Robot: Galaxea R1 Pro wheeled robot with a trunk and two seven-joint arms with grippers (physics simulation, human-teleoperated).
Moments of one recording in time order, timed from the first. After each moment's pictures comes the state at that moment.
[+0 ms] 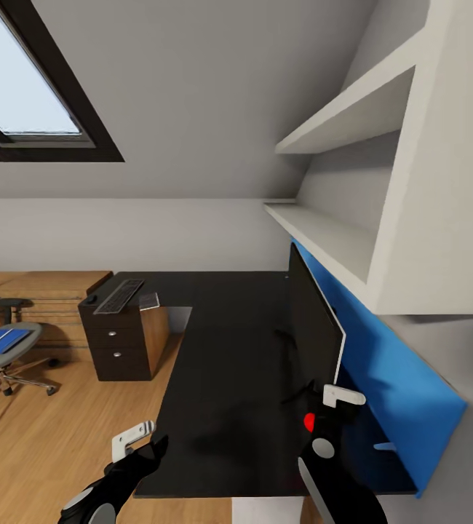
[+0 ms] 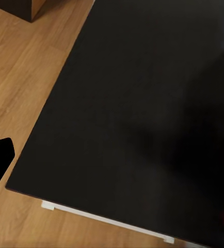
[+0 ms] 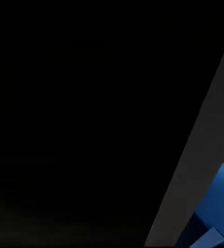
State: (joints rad) left arm 0.00 0.07 -0.17 -1.52 0.66 0.43 0.40; right arm -0.33 0.08 0.23 -1.03 -0.01 -0.01 -0.72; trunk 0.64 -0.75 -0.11
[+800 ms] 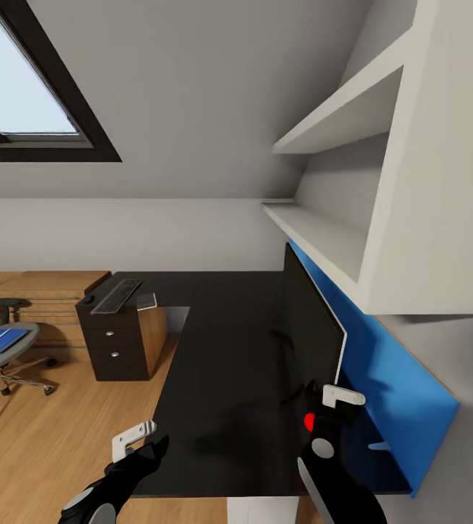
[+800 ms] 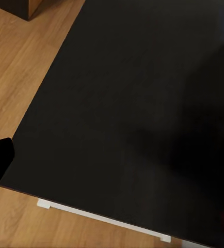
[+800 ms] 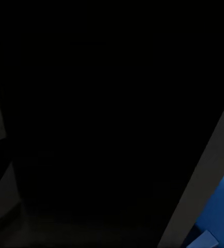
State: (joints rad) left arm 0.00 0.07 -0.17 -1.52 0.66 0.44 0.40; right arm -0.33 0.08 0.23 -1.03 -0.01 -0.01 -0.72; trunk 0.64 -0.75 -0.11
